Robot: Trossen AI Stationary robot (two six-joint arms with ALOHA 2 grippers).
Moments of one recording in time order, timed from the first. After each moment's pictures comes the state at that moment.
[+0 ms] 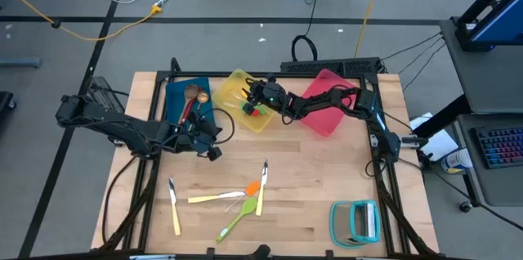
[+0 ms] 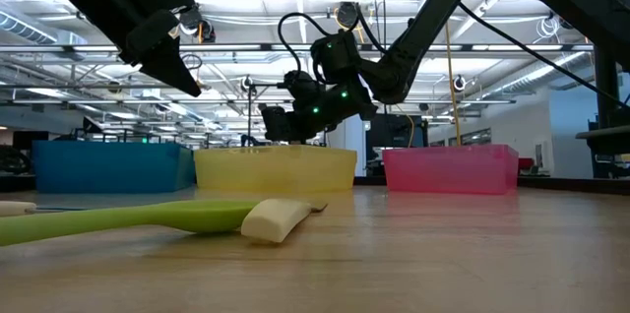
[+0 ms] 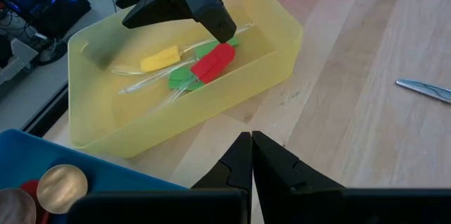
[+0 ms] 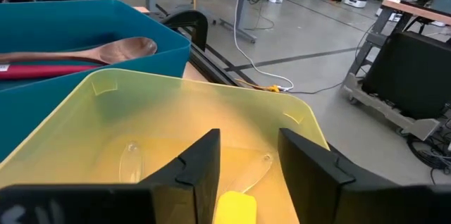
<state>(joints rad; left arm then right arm) -0.18 1.11 0.64 -0.38 -0.63 -0.38 -0.35 2.20 1.29 0.71 0.28 -0.09</state>
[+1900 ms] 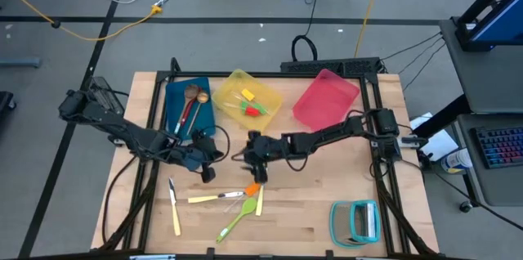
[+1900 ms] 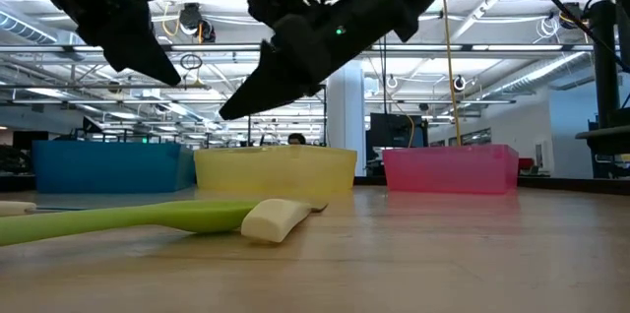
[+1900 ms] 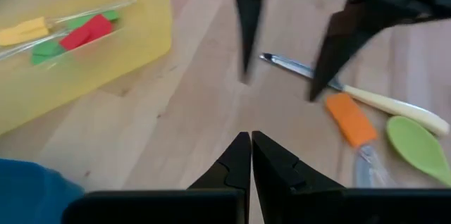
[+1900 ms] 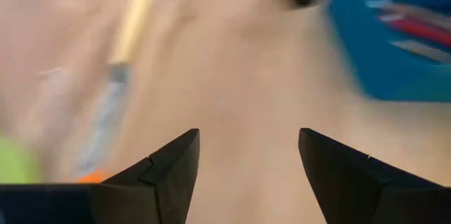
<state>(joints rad) -0.37 1.11 0.64 -0.35 -0.44 -0.56 0.09 2.00 1.29 0.14 0.01 -0.14</state>
